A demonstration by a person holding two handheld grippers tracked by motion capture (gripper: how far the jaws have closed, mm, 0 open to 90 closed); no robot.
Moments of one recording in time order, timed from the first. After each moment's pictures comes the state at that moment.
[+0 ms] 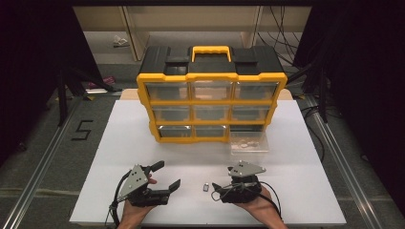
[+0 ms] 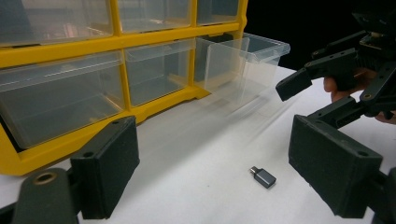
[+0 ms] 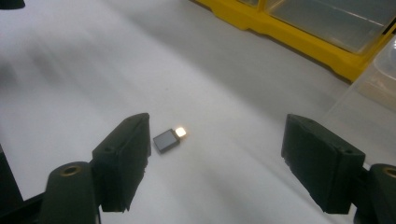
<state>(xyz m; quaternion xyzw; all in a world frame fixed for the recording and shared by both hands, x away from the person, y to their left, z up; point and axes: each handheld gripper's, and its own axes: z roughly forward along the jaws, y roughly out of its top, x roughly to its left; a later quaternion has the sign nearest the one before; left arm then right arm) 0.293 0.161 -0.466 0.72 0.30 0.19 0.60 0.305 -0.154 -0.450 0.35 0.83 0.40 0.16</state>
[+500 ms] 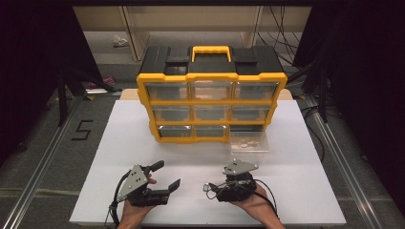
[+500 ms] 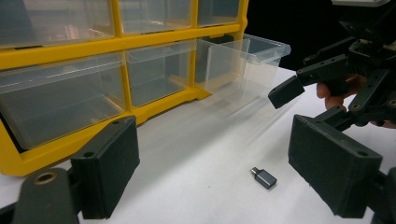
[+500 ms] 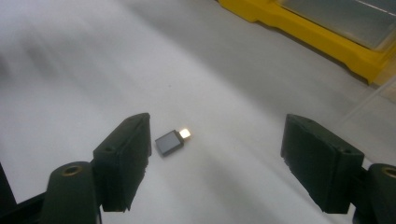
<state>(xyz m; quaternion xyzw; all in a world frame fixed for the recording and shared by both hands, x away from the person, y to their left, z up) 0.292 0.162 -0.466 0.72 0.30 0.19 0.60 0.311 -0.142 -0.453 0.35 0.85 0.38 0.15</state>
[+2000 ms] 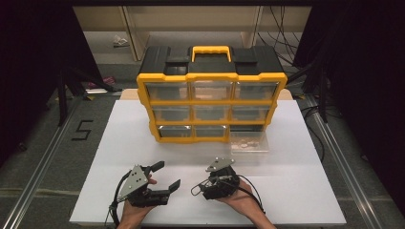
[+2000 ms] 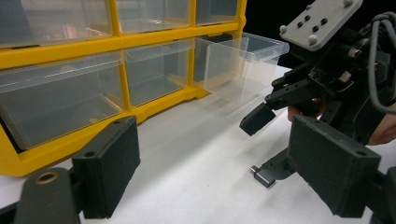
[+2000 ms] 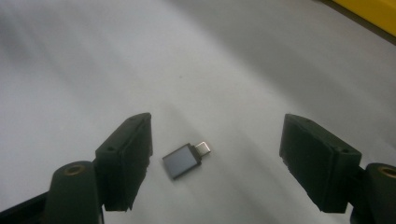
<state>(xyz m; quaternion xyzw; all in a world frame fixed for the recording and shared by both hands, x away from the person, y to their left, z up) 0.292 0.161 -0.466 0.72 0.30 0.19 0.60 0.332 -0.104 -0.474 0.35 0.87 0.32 0.12</state>
